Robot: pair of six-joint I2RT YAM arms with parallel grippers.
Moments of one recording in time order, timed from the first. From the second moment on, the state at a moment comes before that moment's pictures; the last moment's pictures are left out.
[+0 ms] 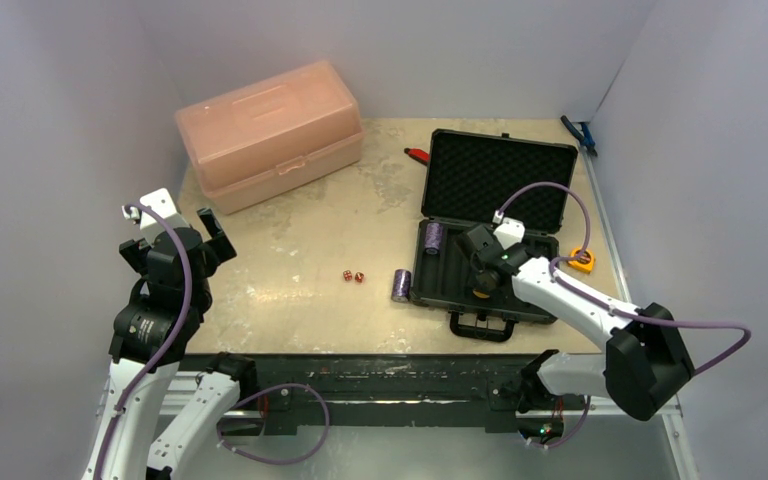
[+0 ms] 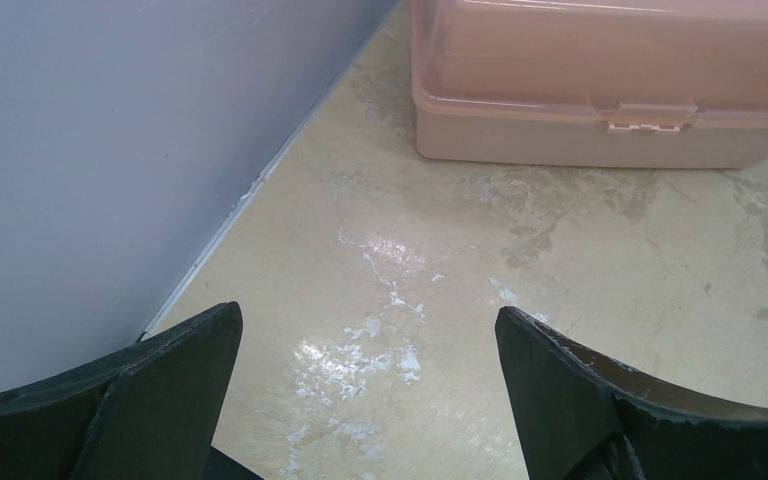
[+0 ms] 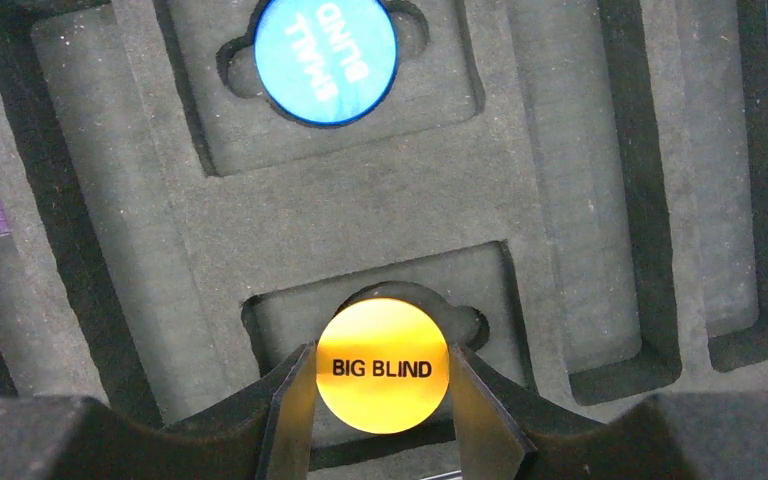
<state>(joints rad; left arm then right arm) -0.24 0.61 1.03 -0.88 -0.69 -0.36 0.60 1.26 0.77 -0.74 0.51 0.90</state>
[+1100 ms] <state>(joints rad) -0.24 0.61 1.03 -0.88 -0.69 -0.36 0.59 1.30 0.76 -0.73 0.56 0.93</state>
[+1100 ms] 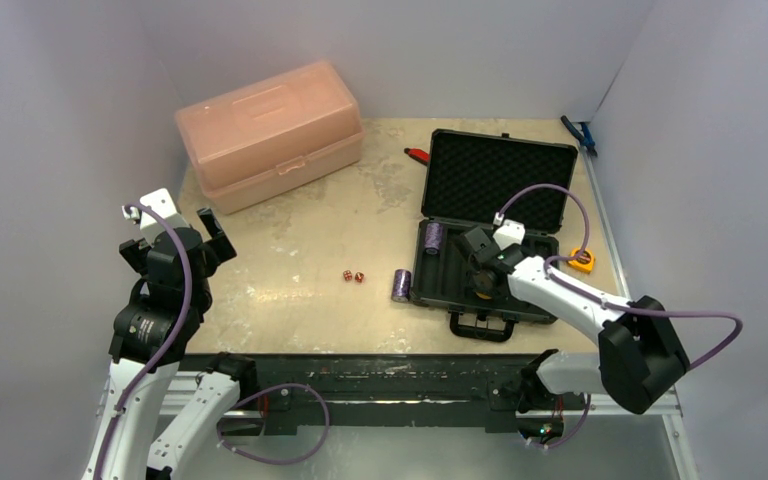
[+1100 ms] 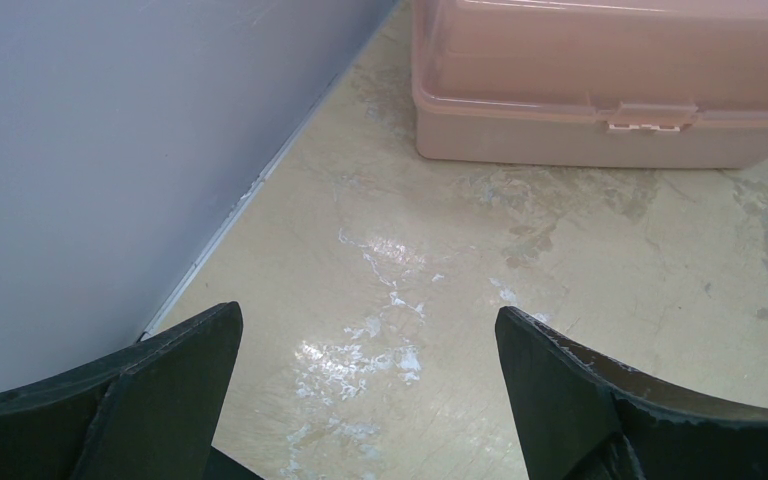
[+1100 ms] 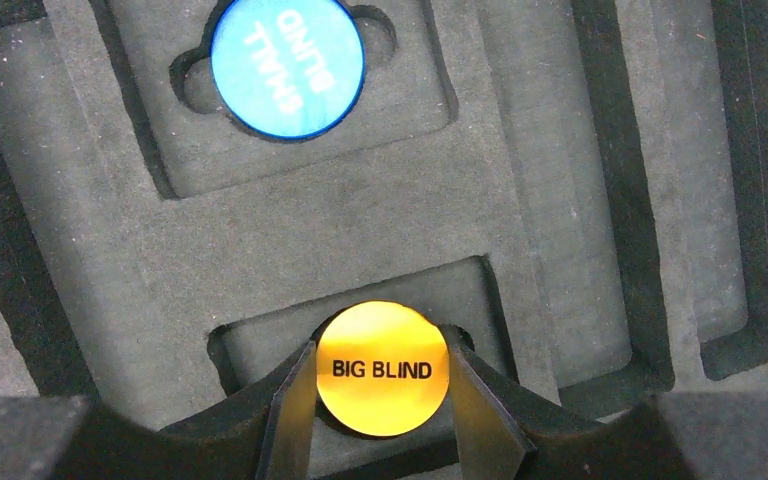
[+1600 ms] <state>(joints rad) -0.24 0.61 1.03 -0.88 -0.69 -0.36 0.59 1.27 0.73 -0.68 0.55 0.90</state>
